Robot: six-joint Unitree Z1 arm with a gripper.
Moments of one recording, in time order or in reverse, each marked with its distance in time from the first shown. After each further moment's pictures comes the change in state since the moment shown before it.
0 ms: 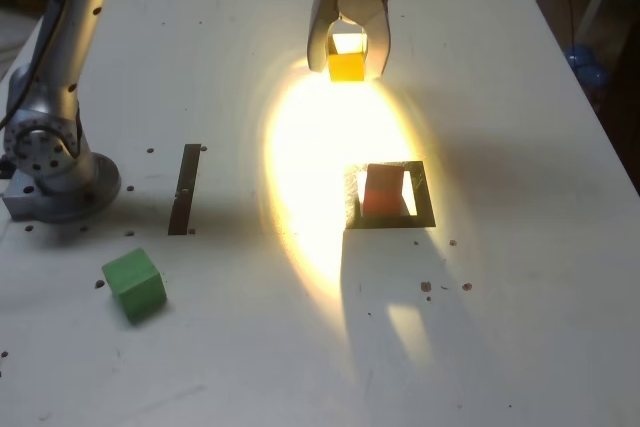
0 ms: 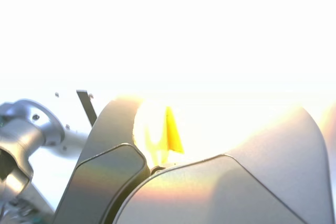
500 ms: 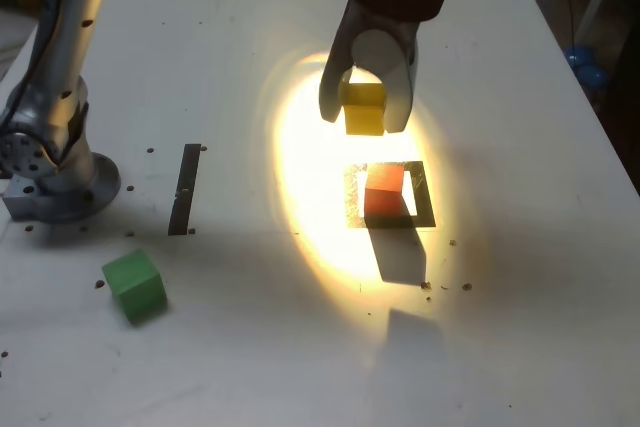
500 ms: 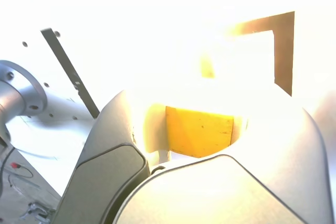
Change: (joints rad) arm -0.282 -0.017 -0.021 0.022 -0.061 -0.139
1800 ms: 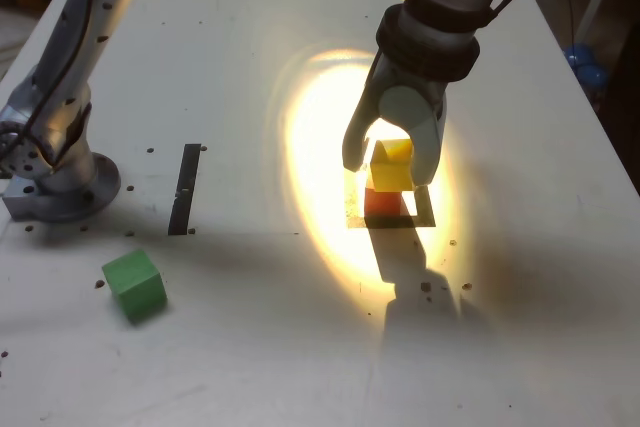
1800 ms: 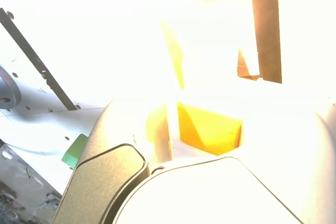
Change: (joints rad) arm -0.062 0.127 -0.059 -0.012 -0.044 -0.017
